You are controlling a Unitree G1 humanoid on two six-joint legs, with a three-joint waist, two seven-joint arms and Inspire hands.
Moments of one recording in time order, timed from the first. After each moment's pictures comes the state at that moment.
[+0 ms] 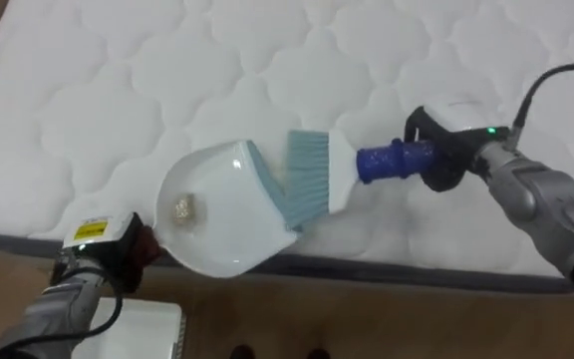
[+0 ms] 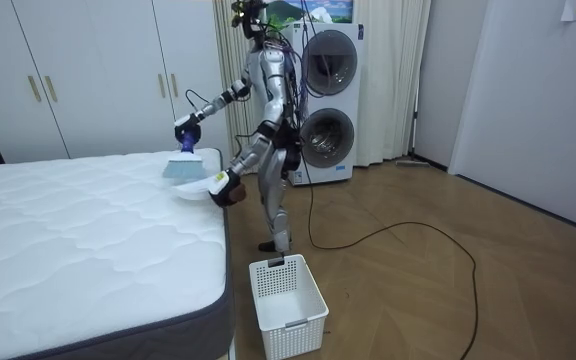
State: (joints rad) left arm -0.26 0.54 -0.36 0.89 0.76 -0.09 0.23; right arm -0.52 -0.65 0.40 0.70 -0.68 -0.15 -0.08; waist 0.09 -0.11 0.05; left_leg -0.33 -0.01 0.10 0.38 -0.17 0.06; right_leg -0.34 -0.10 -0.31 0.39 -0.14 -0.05
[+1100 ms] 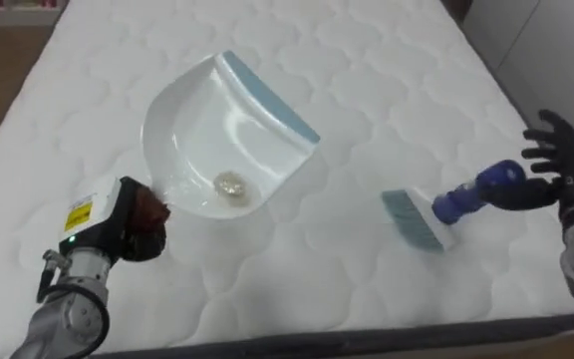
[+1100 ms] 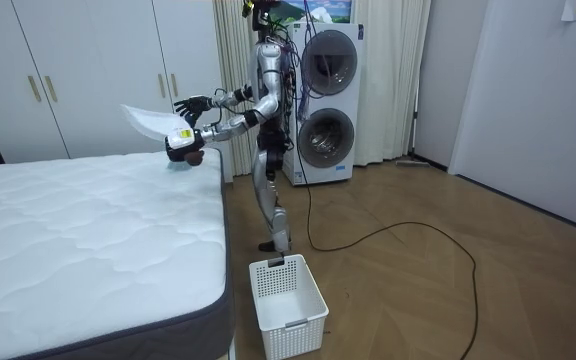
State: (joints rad) left arm -0.03 0.40 -0.12 0.39 0.58 -0.07 0.25; right arm -0.22 -0.49 0.00 0.66 -0.04 -0.13 -0.26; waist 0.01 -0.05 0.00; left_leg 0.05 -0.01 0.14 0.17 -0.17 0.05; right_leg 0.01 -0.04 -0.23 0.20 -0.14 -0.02
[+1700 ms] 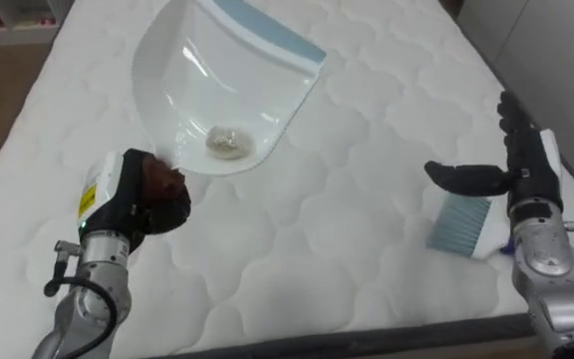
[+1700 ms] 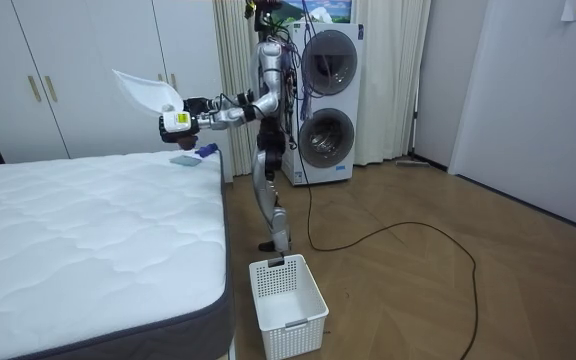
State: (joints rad) left arm -0.03 0.33 -0.04 0.25 0.47 -0.08 0.26; right arm -0.14 -0.41 0.01 0.44 0.11 -0.13 -0.20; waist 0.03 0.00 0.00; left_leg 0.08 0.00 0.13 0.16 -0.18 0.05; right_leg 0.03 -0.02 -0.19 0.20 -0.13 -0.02
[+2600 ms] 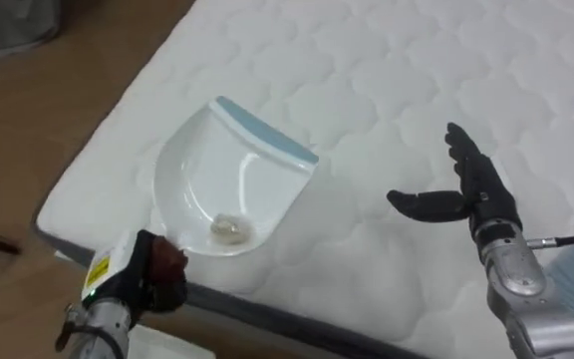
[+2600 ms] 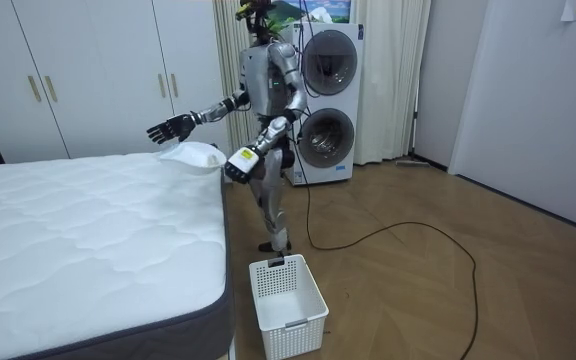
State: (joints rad) left arm 0.17 0.31 -0.09 0.37 0.60 0.03 0.13; right arm -0.10 -0.37 0.11 0.39 0.12 -0.06 -0.16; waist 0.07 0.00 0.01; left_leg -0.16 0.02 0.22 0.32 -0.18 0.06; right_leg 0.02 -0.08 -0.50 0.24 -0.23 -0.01
